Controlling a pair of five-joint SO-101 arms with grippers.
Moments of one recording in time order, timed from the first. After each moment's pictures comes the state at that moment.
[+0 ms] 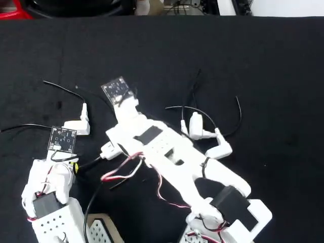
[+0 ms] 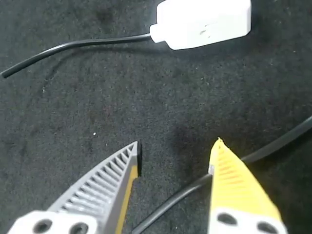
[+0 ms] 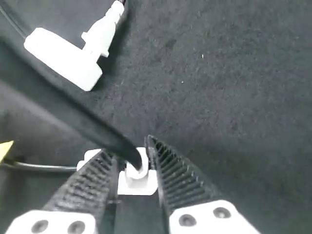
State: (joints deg) left arm -30.2 -104.1 96.2 66.3 -36.1; right arm -42.6 -8.0 44.9 26.0 -10.5
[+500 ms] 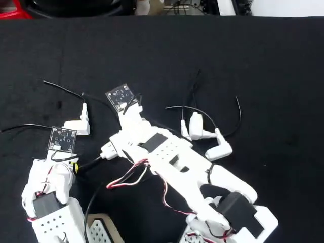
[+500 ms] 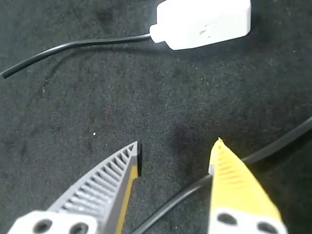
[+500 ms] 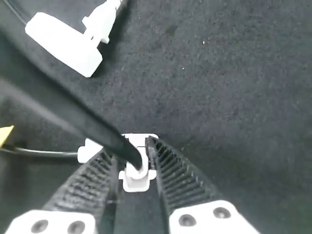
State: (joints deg) left arm -30.2 -104.1 96.2 66.3 -36.1; right arm -43.1 -12.5 48.8 27.6 -11.0
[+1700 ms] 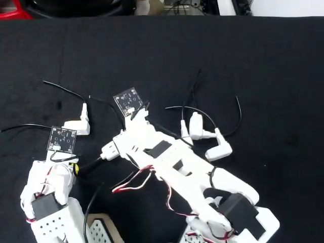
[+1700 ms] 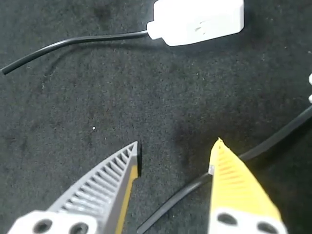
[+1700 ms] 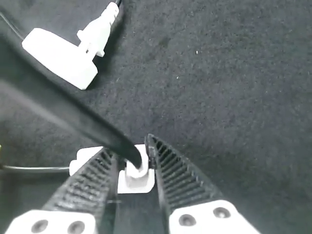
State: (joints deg) left arm -30.2 -104.2 93.0 70.7 -36.1; right arm -42.1 -13.1 57.4 15.1 -11.6
